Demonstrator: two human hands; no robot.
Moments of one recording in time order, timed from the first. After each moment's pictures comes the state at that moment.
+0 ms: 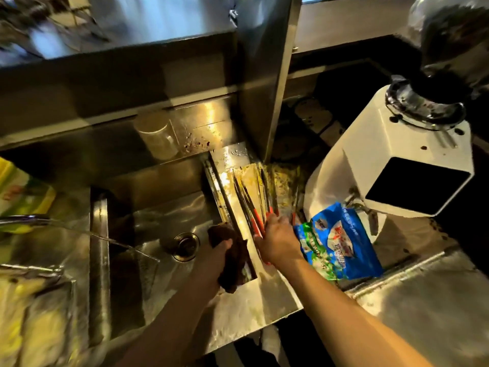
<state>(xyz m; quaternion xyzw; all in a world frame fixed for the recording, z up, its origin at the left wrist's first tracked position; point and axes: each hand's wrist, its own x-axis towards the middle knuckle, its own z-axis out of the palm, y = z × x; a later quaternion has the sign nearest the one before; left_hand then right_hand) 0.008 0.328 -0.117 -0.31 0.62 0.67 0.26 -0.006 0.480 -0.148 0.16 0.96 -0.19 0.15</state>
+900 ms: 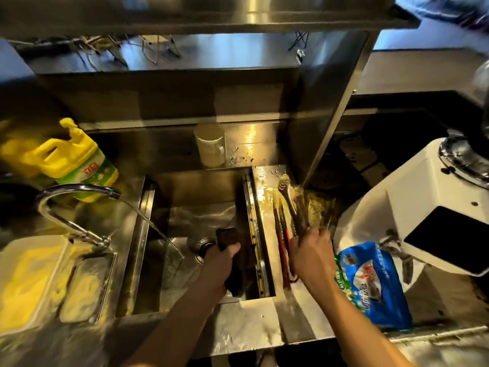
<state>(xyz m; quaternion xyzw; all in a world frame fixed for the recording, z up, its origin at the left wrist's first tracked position) 0.020 0.286 -0.098 -0.33 0.56 0.74 0.19 -0.001 0.476 -0.094 0.17 0.96 -0.21 -0.01</state>
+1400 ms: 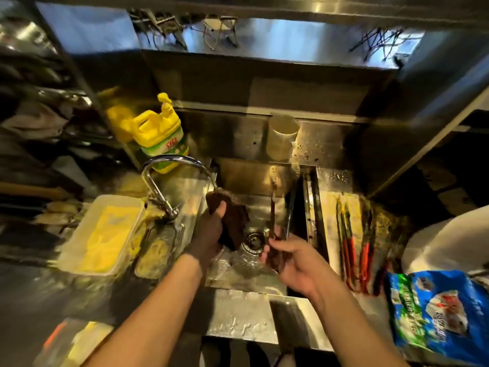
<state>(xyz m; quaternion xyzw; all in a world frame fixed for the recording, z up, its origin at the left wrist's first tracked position) 0.003 0.116 -0.104 -0.36 0.48 0.80 0.01 0.020 0.306 -0.060 0.19 0.33 -0.84 0.39</state>
